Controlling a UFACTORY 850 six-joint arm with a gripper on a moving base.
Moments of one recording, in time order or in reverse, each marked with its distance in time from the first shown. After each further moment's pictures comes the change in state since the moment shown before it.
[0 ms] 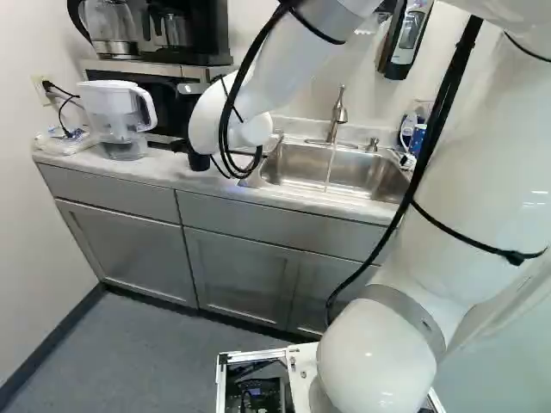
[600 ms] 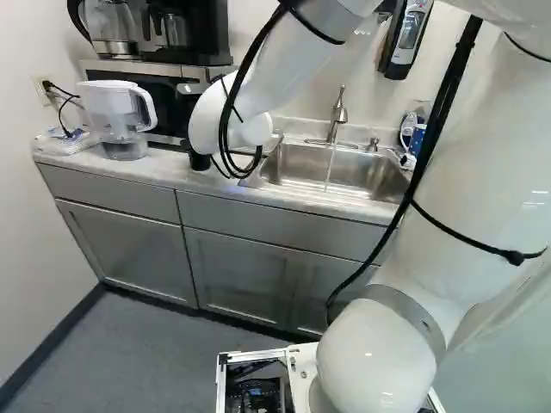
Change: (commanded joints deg) arm 0.0 0.0 0.0 0.0 0.0 0.0
